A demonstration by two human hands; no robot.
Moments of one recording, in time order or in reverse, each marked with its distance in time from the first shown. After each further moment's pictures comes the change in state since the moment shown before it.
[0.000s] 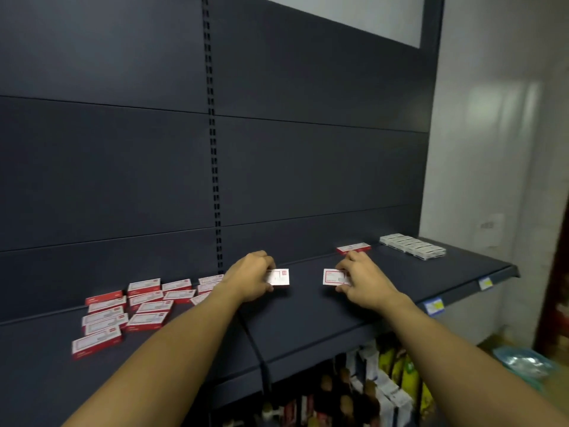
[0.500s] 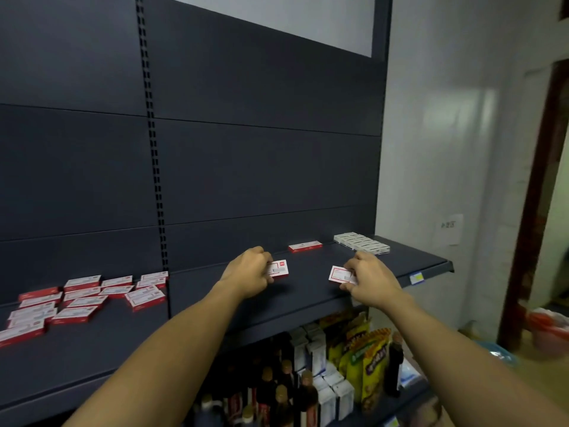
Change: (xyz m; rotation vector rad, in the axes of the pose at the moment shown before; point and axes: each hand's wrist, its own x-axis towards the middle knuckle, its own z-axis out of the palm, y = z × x) left_hand 0.033 0.167 0.023 -0.016 0.041 -0.020; right_hand -0.084 0.136 -0.076 -0.099 0.000 0.159
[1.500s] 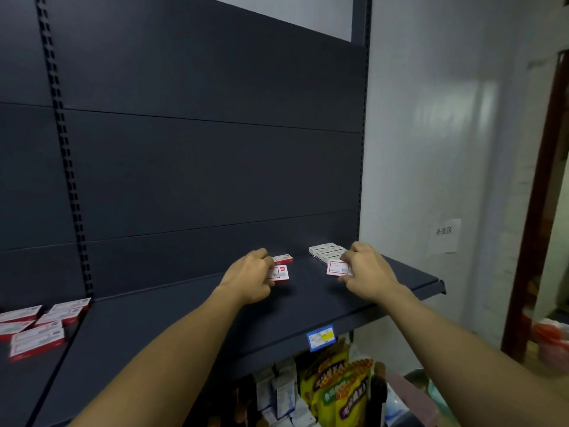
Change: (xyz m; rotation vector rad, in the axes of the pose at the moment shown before) left_hand 0.140 0.078 0.080 0.110 0.038 0.081; right_hand 0.100 0.143 0.012 -0.078 0.044 -0.036
